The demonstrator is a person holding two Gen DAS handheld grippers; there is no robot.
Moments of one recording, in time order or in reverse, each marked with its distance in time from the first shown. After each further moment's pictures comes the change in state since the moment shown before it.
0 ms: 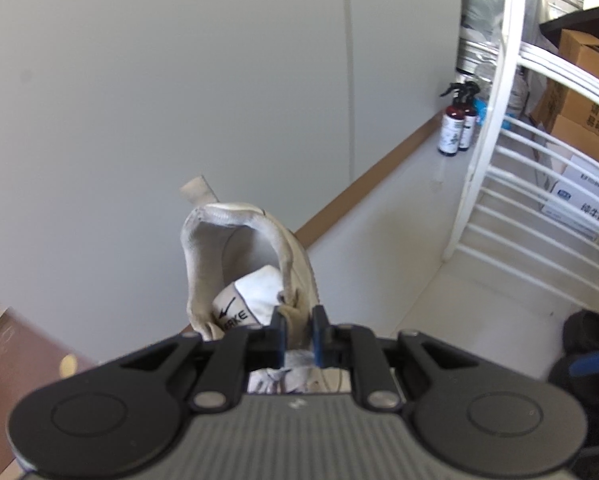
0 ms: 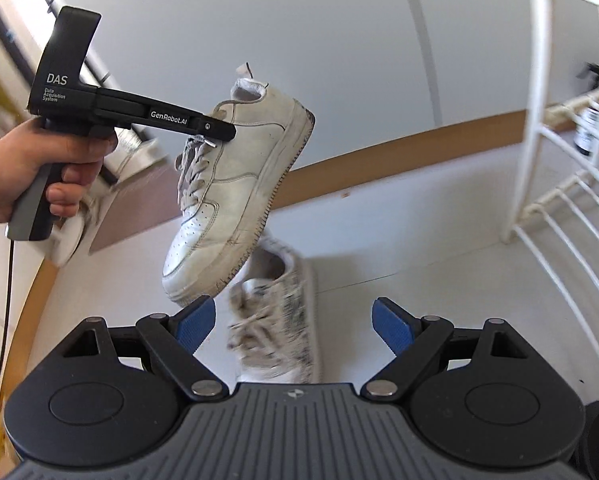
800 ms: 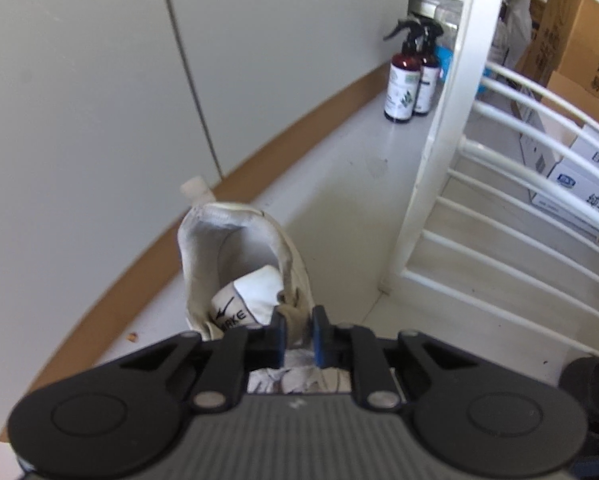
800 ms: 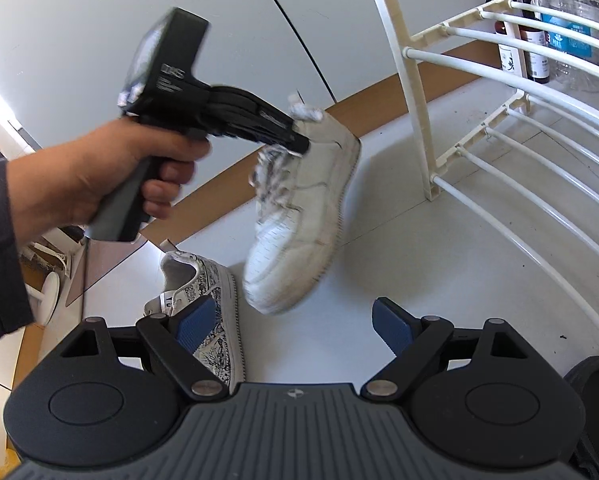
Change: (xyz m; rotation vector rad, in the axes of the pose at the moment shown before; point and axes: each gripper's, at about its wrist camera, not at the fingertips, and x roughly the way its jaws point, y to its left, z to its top) left arm 0.169 -0.145 0.080 0.072 0.067 -0.117; right arm 0.002 -0.140 -0.052 0.251 -0.116 -0.038
